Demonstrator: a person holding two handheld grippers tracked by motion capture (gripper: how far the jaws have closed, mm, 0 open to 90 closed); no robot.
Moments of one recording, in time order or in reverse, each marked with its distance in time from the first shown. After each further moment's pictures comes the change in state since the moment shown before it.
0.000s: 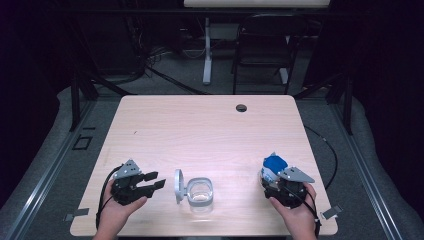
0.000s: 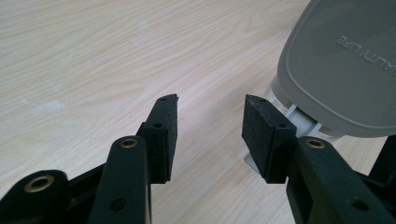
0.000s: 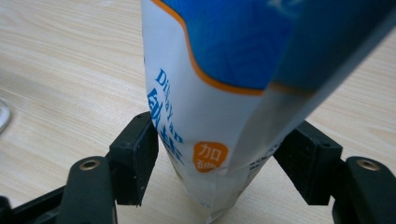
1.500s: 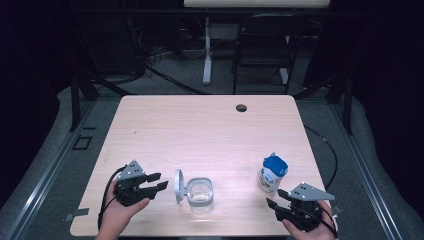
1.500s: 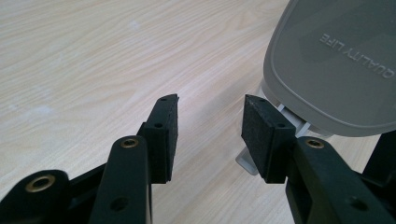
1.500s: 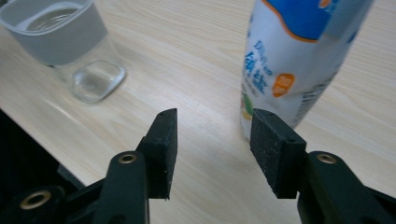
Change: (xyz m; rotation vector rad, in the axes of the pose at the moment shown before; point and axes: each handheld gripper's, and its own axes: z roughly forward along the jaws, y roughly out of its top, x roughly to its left) left arm -0.007 0.002 0.003 0.010 -0.010 0.029; right arm 0.006 -0.006 -0.068 0.034 0.225 -0.066
